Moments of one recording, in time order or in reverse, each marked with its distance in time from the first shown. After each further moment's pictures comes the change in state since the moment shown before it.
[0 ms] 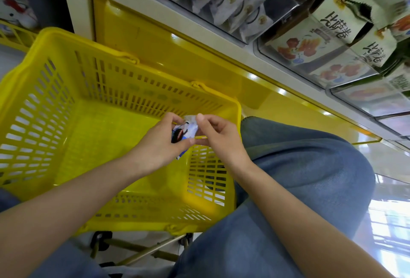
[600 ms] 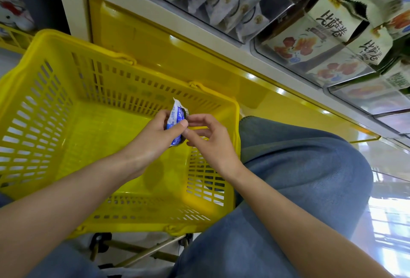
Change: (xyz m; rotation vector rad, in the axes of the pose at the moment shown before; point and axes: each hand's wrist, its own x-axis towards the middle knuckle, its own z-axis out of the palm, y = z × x) left_hand 0.002 0.005 -0.003 -0.451 0.003 -0.123; right_hand -0.002 0.011 0.006 -0.229 0.000 -0.091
